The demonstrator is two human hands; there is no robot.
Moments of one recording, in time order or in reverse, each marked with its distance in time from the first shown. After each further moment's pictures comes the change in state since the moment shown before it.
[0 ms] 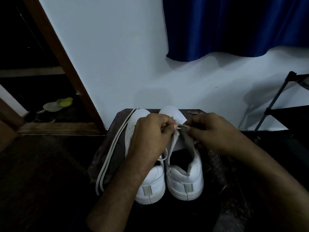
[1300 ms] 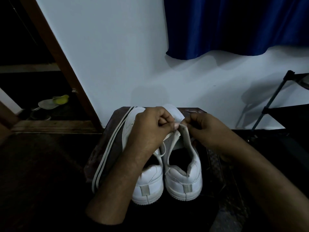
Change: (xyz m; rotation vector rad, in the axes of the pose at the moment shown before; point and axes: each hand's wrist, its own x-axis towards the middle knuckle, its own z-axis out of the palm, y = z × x) left_hand 0.016 -0.012 0.006 -0.205 -0.071 -0.063; right_hand 0.010 0.017 0.014 0.156 -0.012 0.017
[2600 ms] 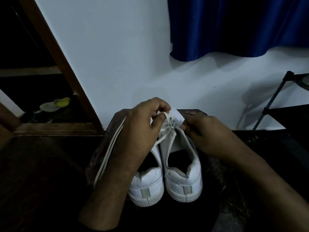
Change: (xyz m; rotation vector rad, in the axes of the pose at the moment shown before) left_hand -0.011 0.015 -0.023 0.162 0.183 0.333; right_hand 0.001 -0.001 -0.004 -0.562 0.080 -0.199
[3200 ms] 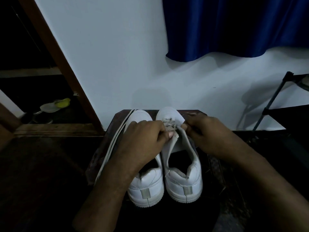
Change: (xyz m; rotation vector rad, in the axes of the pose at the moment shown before) left_hand -0.007 0.004 -0.003 0.440 -0.415 -0.126; right_hand -0.002 -0.003 -0.007 0.055 0.048 -0.064
